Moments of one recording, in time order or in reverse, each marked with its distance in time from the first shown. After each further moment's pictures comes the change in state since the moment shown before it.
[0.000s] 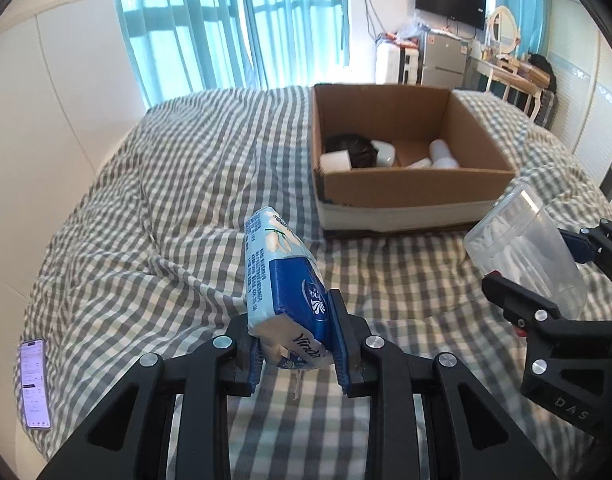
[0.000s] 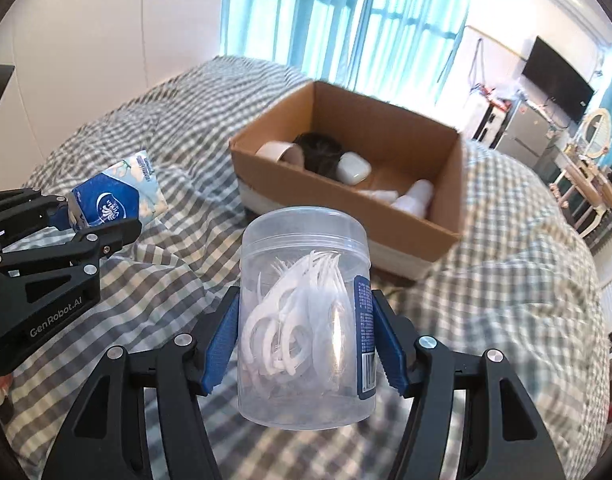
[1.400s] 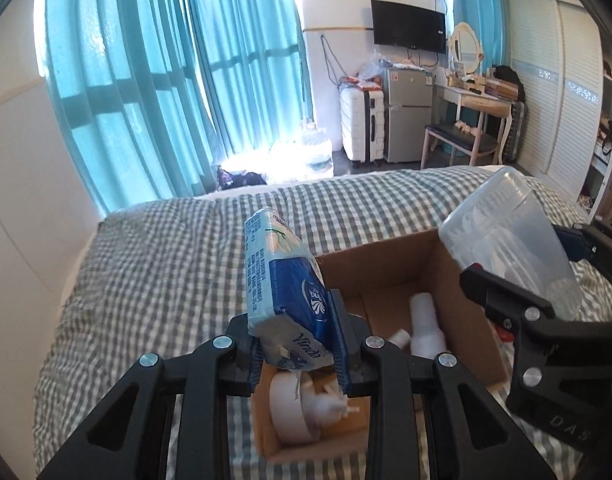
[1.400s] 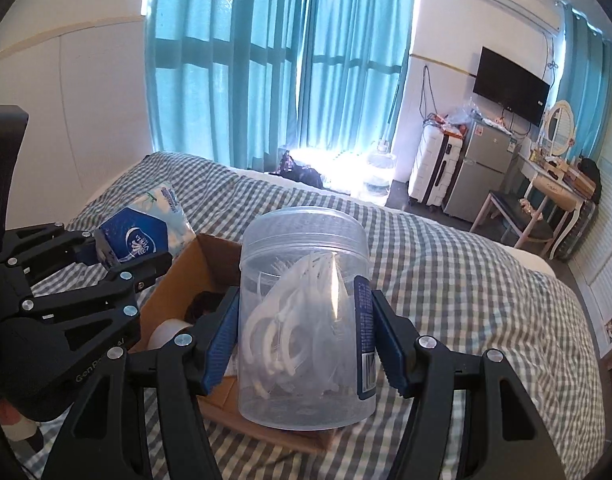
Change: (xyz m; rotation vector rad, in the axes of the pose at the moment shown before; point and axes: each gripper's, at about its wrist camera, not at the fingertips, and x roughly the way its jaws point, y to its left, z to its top) left arm 0.066 -0.056 0.193 0.124 -0.159 -0.065; right arm 0.051 -0.124 0.156 0.166 -0.156 -0.059
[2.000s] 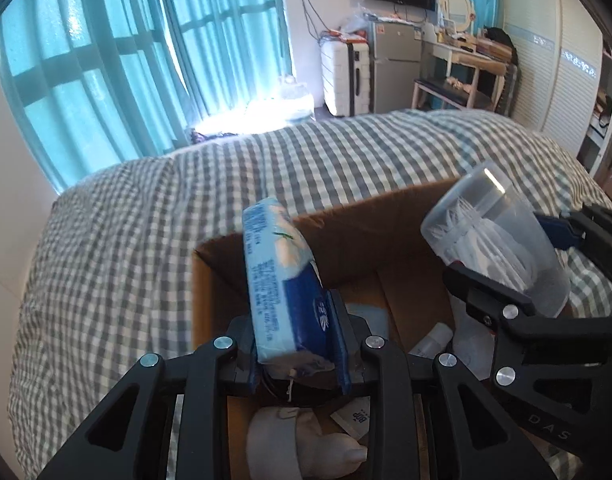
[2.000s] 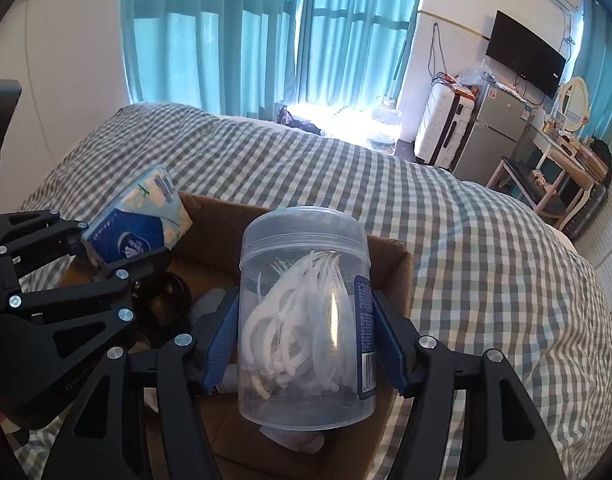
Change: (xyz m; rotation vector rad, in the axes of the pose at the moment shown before) left arm 0.104 -0.006 -0.023 0.056 0.148 -0.061; right arm 0.112 -0.008 -0.029 -0.022 0.147 -0.011
